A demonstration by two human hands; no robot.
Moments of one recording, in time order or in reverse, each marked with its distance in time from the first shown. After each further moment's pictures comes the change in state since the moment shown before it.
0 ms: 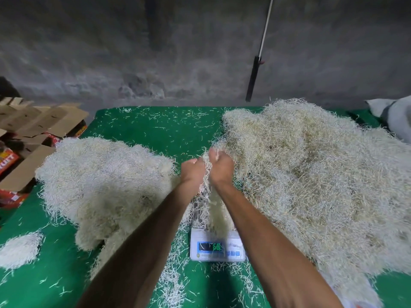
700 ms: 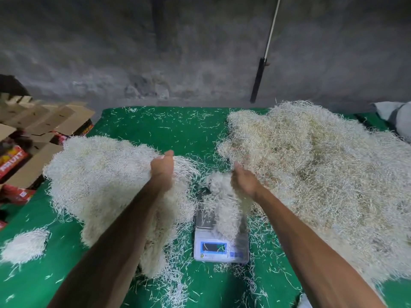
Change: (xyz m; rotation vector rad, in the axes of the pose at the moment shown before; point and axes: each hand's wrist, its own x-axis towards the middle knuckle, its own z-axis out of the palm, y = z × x) left_hand 0.030 0.014 -0.070 -0.014 0.166 -0.015; right_hand 0.017 0.039 -0.065 -0.325 -0.524 0.051
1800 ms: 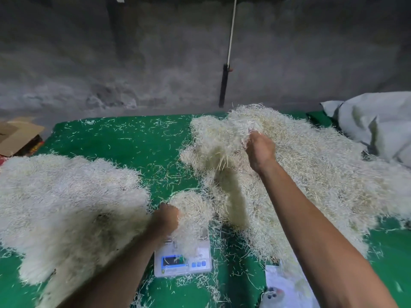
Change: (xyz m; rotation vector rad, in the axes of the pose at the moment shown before) left_hand -0.060 -0.120 0.077 1.362 -0.516 0.610; right_hand -0.018 -0.026 -0.176 0.849 0.602 -0.010
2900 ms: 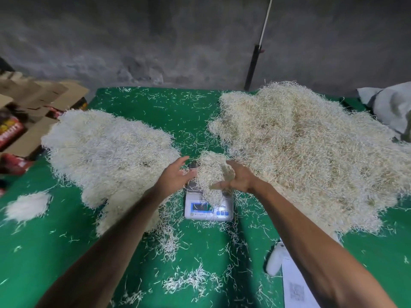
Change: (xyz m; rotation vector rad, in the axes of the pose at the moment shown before) left_hand -0.120 -0.053 -0.036 -0.835 0.155 0.028; right_hand -0.137 0.153 0.001 -1.150 -0.806 0.008
